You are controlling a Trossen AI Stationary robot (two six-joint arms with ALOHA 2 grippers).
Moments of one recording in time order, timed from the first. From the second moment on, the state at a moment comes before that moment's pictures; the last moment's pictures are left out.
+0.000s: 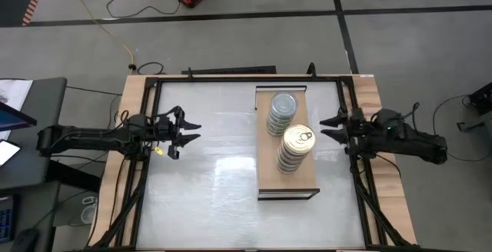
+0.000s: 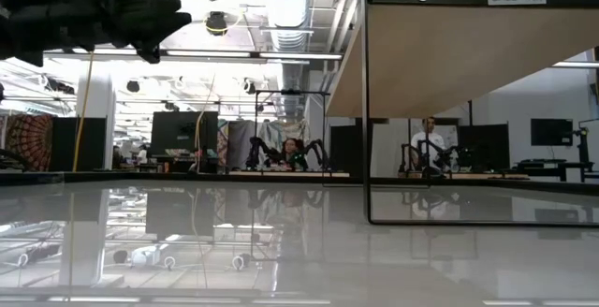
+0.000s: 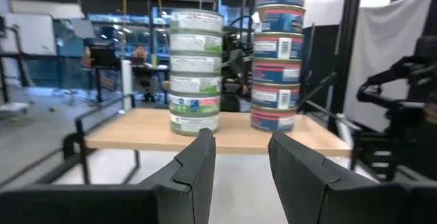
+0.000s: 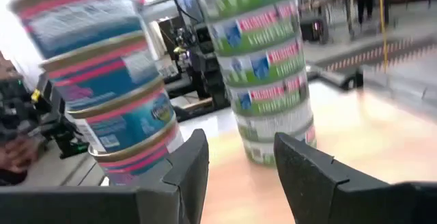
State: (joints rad) left arm 0.16 0.56 0.12 0.68 0.13 -0.05; right arm -0.14 0.00 0.32 -0.28 -0.05 0.27
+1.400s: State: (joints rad) left arm 0.16 0.35 0.04 0.01 0.19 -0.25; right arm -0.13 0.00 0.28 -0.42 -0.05 0.25
